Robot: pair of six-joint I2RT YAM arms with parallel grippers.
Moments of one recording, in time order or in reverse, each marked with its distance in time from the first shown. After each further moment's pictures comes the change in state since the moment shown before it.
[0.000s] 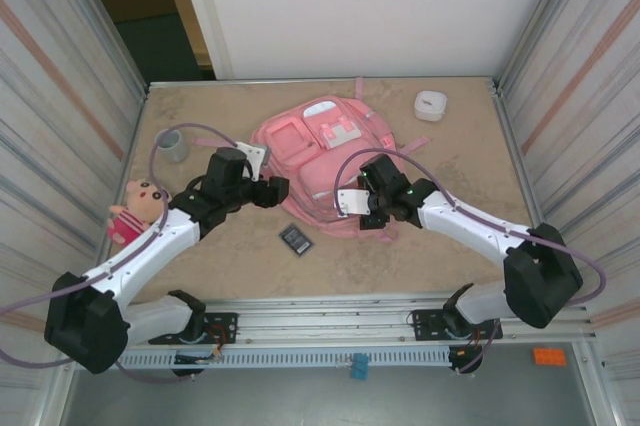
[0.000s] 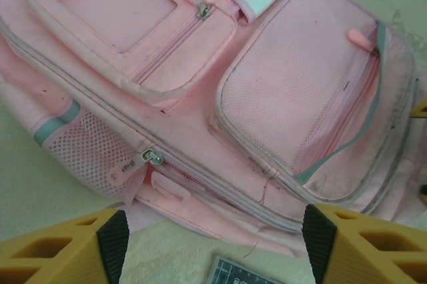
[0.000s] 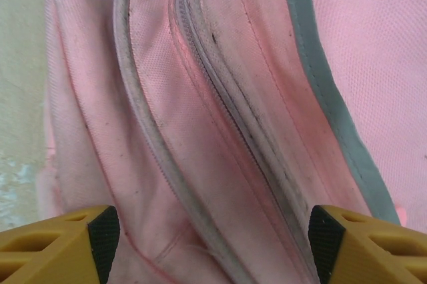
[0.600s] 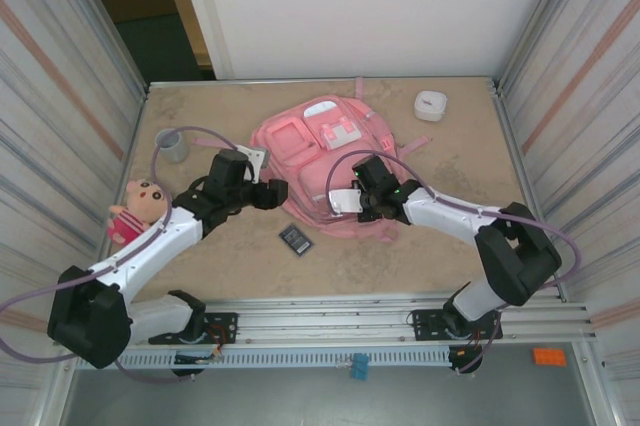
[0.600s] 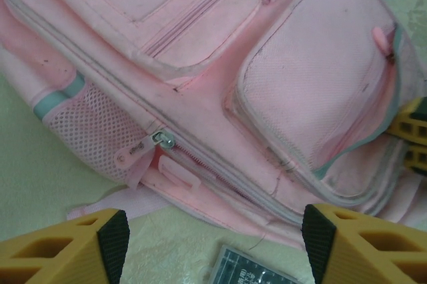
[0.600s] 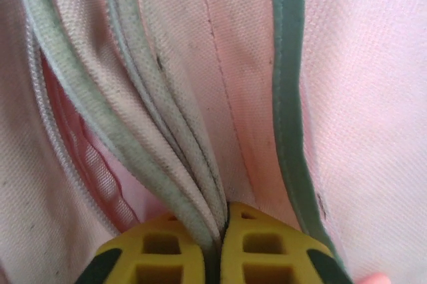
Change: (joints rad) left arm 0.017 0.046 -0.017 -0.008 -0.005 -0.027; right arm -0.009 0.115 -0.015 0.170 0.020 -0.052
